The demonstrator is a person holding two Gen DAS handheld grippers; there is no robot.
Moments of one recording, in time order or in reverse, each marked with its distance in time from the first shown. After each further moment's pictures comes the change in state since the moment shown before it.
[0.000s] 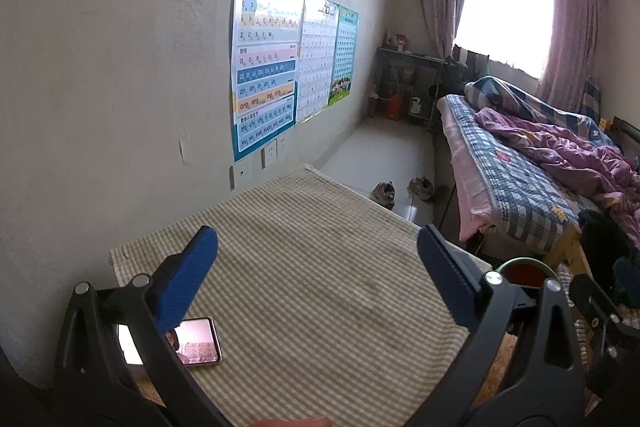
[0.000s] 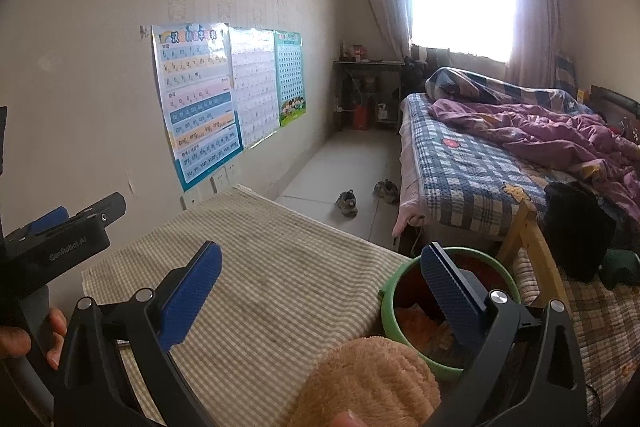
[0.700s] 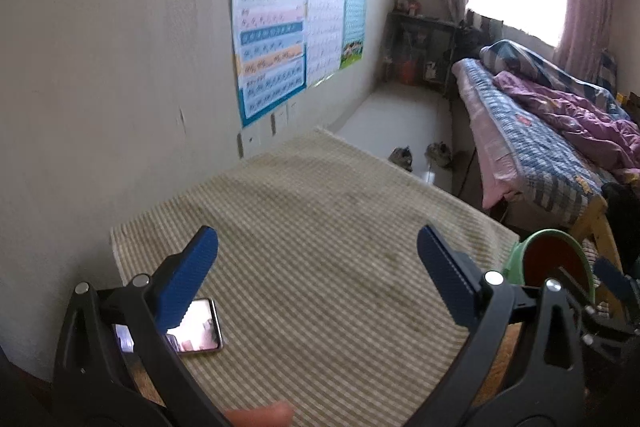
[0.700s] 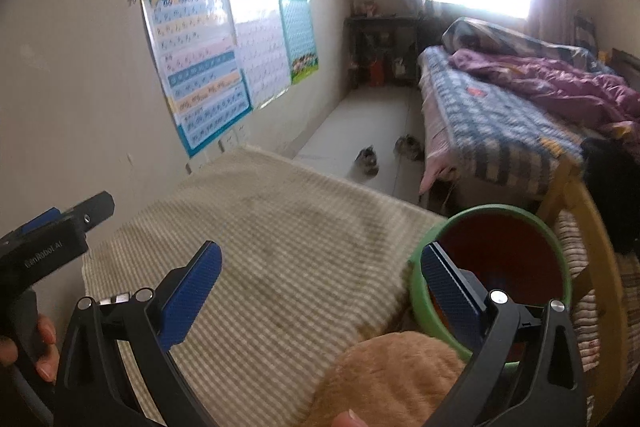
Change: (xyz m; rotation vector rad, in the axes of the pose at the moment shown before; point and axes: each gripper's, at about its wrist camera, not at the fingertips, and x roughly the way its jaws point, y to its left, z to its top) left arm 0.047 -0.003 -0.023 0.026 0.130 0.072; right arm 0.084 -0.007 -0.027 0.041 0.166 0.088
